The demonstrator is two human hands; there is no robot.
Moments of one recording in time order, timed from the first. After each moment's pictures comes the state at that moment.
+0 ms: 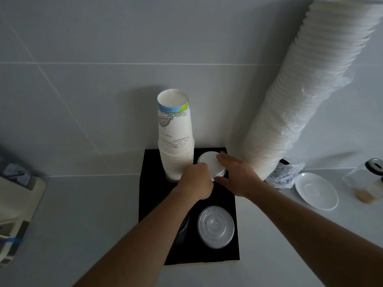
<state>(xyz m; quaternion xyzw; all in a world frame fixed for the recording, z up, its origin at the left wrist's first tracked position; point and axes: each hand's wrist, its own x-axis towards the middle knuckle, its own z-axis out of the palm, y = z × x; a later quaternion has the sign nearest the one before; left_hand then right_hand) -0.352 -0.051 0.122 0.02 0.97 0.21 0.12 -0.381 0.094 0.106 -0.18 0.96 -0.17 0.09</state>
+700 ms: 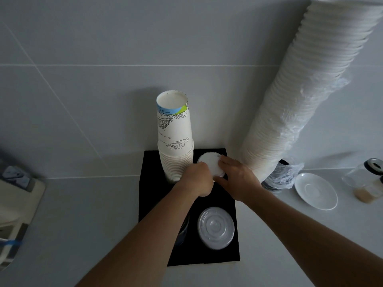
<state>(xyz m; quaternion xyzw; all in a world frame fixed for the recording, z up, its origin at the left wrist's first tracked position) -0.364 -0.048 0.121 0.02 0.98 0.17 0.14 -0.378 0.097 0.091 -0.18 0.97 -0.16 0.04</state>
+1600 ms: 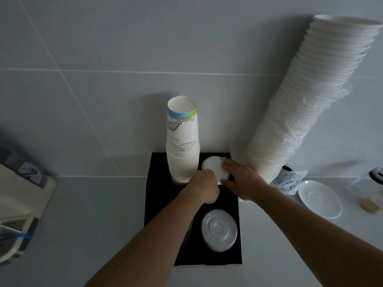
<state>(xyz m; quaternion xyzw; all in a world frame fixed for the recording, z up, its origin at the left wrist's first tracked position) -0.353 -0.047 0.118 0.01 0.96 0.22 0.15 -0.391 0.107 0.092 -0.21 0.96 -0.14 0.10</state>
